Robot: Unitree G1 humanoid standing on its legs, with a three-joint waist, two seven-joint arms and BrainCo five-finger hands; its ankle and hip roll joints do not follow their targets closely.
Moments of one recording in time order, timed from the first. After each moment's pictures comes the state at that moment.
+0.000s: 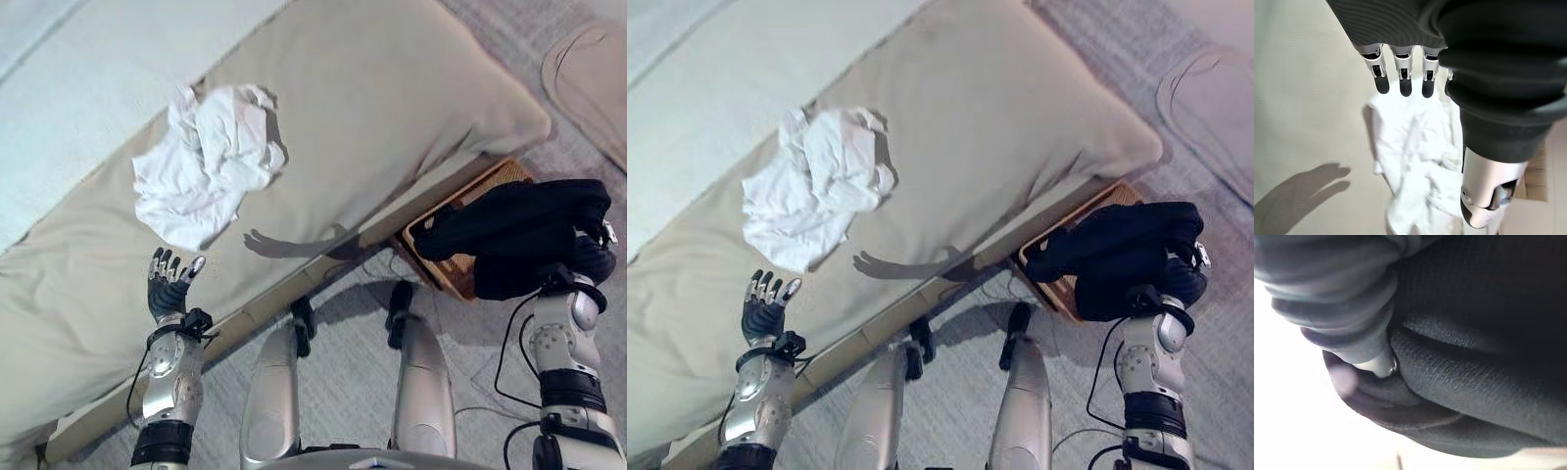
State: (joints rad) left arm -0.01 0.21 0.14 0.21 -0.63 -0.23 0.28; right arm -0.26 -0.37 -0.35 0.34 0.78 -0.25 -0.33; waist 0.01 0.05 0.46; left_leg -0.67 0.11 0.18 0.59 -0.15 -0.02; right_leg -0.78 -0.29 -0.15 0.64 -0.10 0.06
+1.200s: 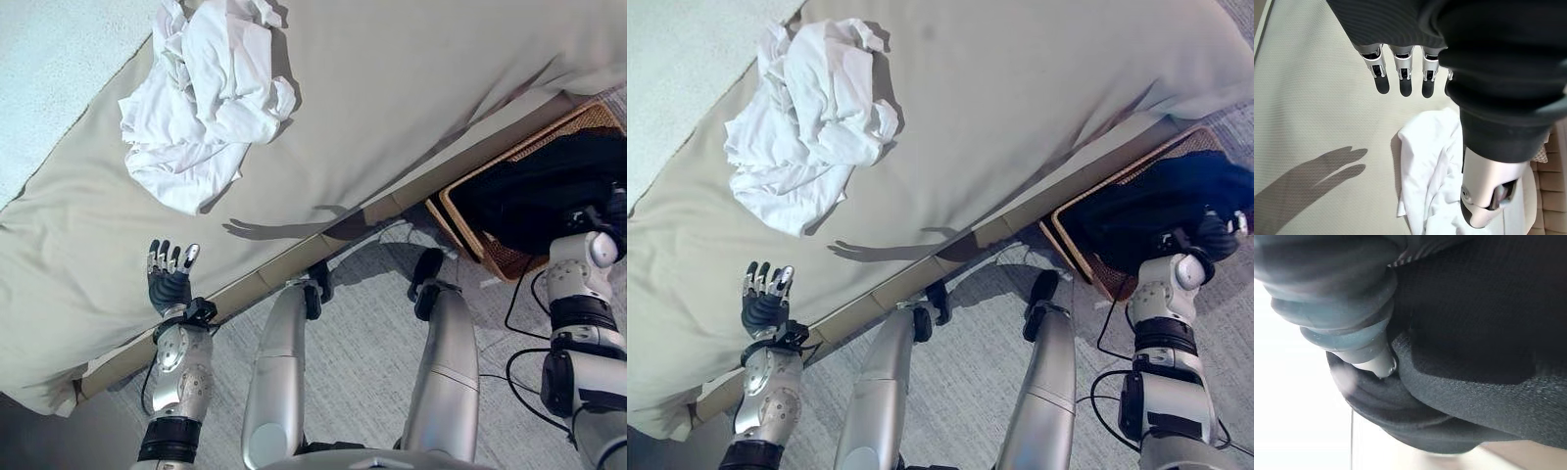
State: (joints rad) left arm 0.00 0.21 0.05 0.14 -0.76 -0.30 0.34; right arm -0.64 -0.53 -0.30 0.82 0.81 -0.29 -0.51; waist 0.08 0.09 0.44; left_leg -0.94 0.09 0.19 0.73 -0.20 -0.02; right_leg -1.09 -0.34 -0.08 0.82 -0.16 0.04
